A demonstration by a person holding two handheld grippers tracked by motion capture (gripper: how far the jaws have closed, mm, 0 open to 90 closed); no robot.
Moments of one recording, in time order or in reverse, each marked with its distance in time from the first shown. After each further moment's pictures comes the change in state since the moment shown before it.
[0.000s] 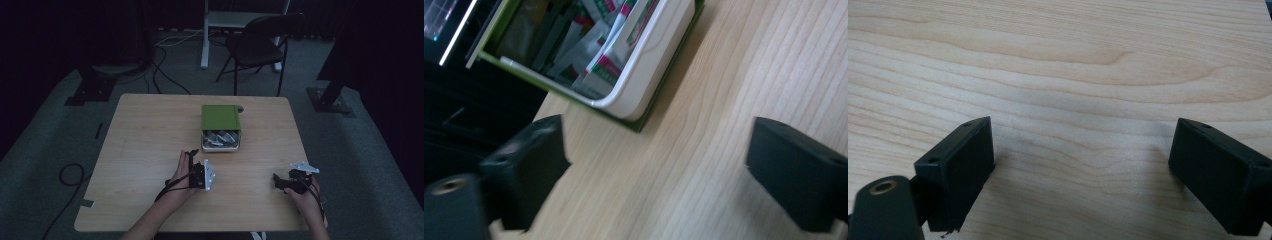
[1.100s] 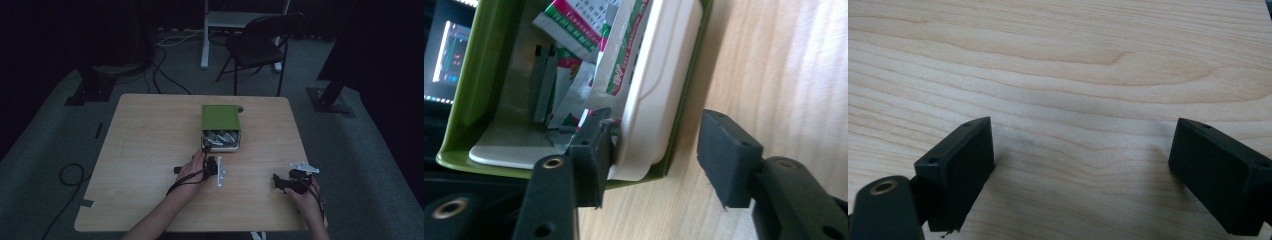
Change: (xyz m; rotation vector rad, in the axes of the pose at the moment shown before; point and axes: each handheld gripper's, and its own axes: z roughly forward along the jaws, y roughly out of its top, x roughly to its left) left arm -0.007 0.018 0.044 0.035 0.100 0.260; right arm 0.000 0.000 0.000 0.000 0.000 0.001
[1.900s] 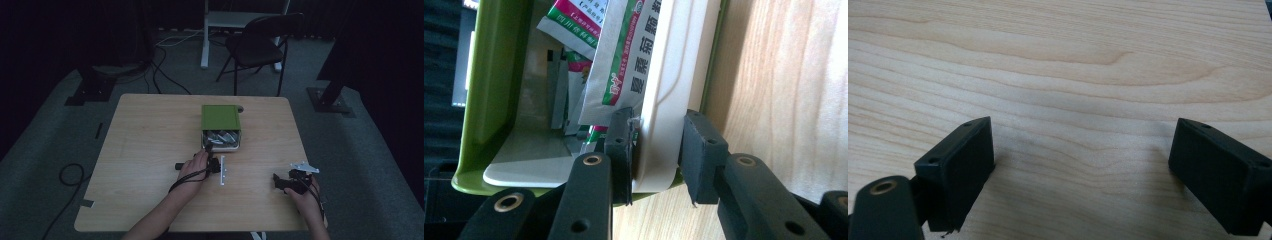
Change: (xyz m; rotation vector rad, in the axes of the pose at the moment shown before) left arm -0.002 0.005 0.009 0.023 0.062 0.085; right arm 0.000 0.000 0.000 0.000 0.000 0.000
